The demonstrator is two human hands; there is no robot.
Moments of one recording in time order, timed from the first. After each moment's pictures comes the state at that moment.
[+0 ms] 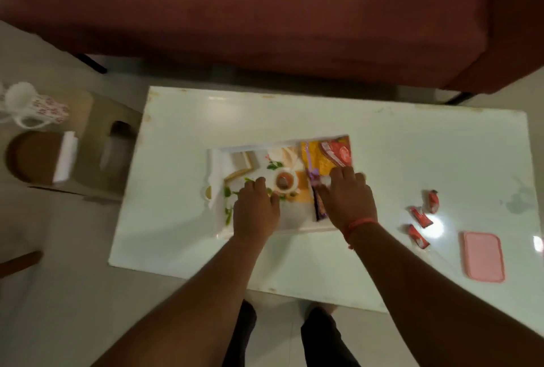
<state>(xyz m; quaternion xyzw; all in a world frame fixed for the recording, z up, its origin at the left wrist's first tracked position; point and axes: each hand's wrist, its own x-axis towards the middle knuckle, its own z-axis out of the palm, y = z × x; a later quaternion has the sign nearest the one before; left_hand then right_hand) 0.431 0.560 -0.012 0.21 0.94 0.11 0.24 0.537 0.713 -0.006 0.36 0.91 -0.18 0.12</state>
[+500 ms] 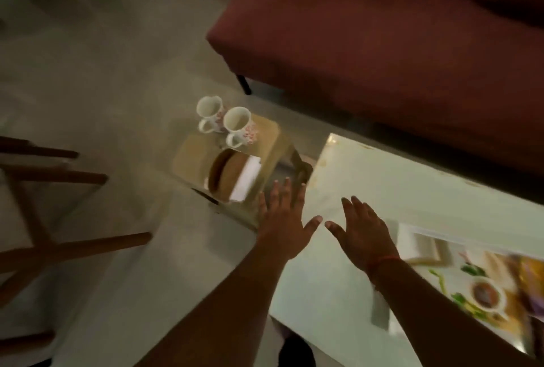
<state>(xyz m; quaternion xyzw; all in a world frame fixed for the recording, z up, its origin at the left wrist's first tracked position) 0.154 0.303 0.022 0.25 0.96 0.01 0.15 0.233 0.467 0.014 0.18 0.93 -0.24 0.19</state>
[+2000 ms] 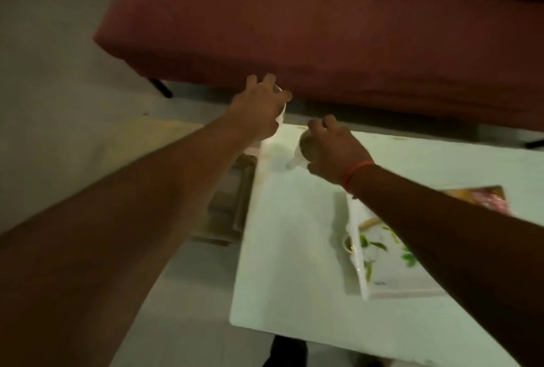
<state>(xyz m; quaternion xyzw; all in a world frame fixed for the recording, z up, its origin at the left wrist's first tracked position) -0.019 0.446 0.092 0.50 0.86 -0.06 0.10 0.142 0.545 0.055 0.23 0.95 -0.19 0.11</state>
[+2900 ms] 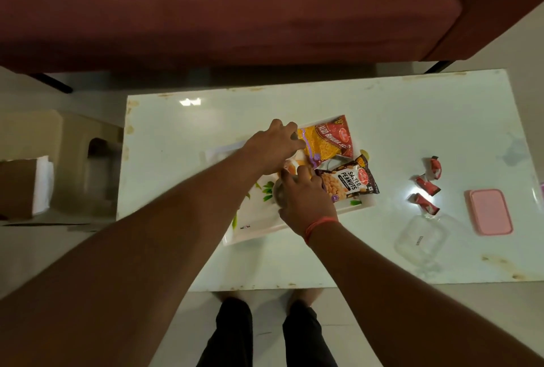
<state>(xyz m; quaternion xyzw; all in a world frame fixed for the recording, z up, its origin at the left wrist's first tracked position) 0.331 0.631 -0.001 0.67 0.71 -0.13 0.17 0.485 0.616 -0.010 0.34 0.90 -0.22 0.16</state>
